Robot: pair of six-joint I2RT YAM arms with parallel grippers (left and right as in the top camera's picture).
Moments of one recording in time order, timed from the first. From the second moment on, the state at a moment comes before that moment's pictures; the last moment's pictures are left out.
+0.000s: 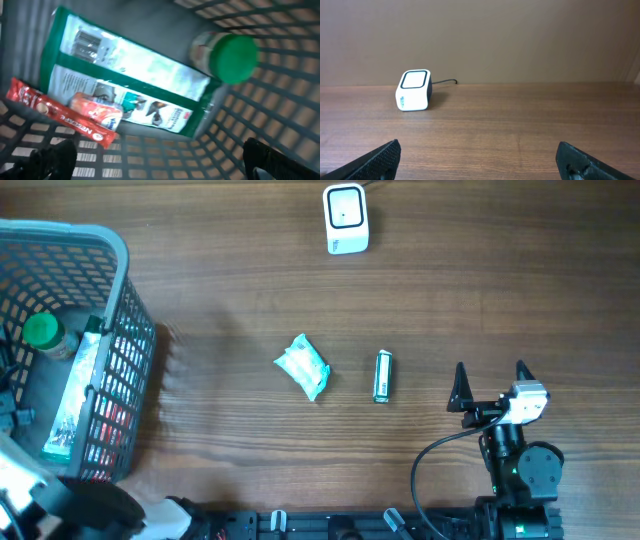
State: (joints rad) left arm 0.87 1.58 1.60 -1.32 0.13 -0.99; right arm 0.02 0.02 0.01 0.00 -0.02 0.03
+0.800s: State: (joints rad) left arm 0.88 1.70 1.35 -1.30 0.17 -1.04; right arm 0.02 0.02 0.01 0.00 -0.02 0.03
